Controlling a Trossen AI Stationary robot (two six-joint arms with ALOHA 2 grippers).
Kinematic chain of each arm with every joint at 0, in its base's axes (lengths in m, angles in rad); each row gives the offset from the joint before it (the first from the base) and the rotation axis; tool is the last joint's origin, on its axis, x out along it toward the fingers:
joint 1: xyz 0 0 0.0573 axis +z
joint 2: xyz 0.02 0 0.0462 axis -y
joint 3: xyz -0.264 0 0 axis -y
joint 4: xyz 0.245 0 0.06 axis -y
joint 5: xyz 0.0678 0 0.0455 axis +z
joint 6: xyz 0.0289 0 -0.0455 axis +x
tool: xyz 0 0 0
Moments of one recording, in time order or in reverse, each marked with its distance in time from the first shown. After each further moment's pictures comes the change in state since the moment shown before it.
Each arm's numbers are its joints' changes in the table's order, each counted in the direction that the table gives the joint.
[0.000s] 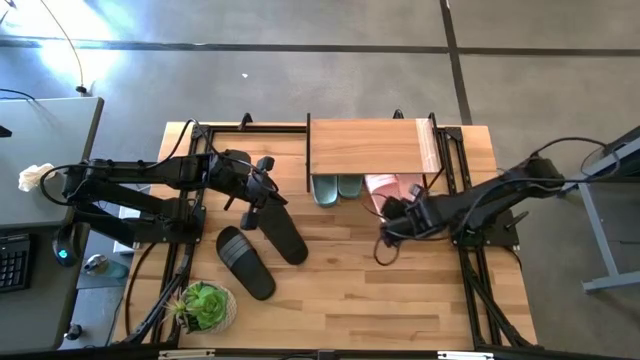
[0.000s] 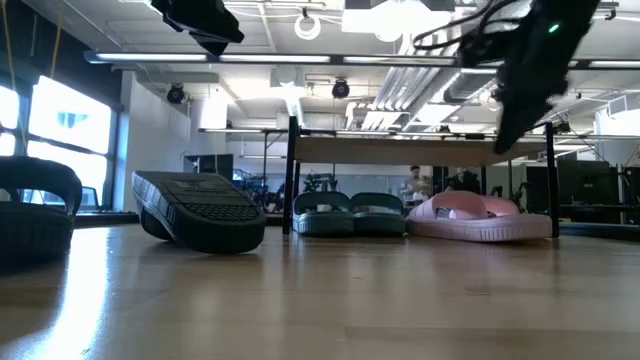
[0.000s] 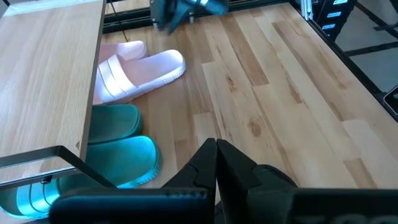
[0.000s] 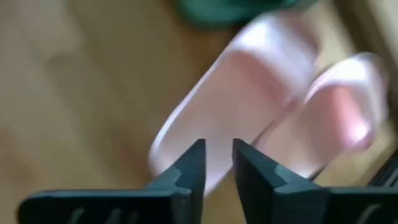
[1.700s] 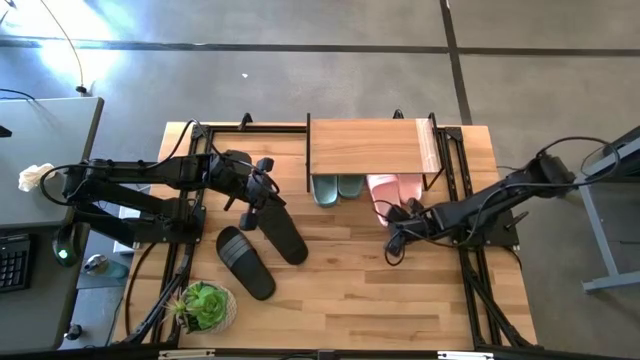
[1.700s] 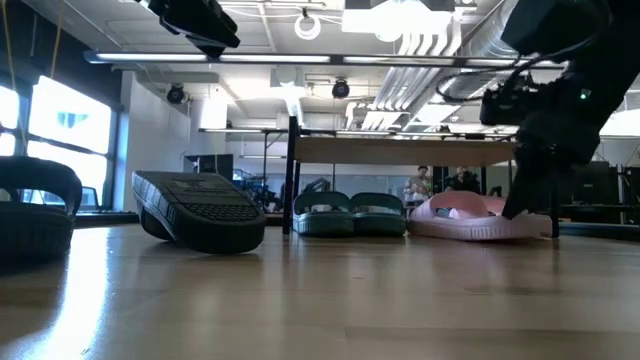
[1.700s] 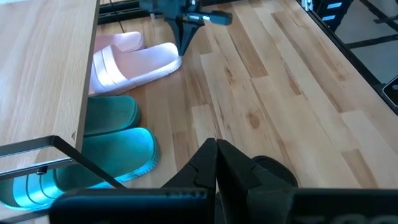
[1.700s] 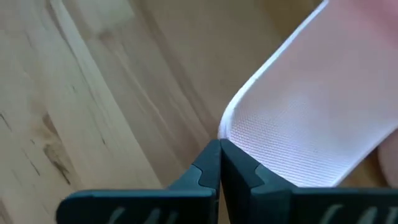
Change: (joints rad) left arm 0.000 -0.001 0.000 -0.032 0.000 0.004; right arm -0.002 0.104 -0.429 0.643 0.129 -0.016
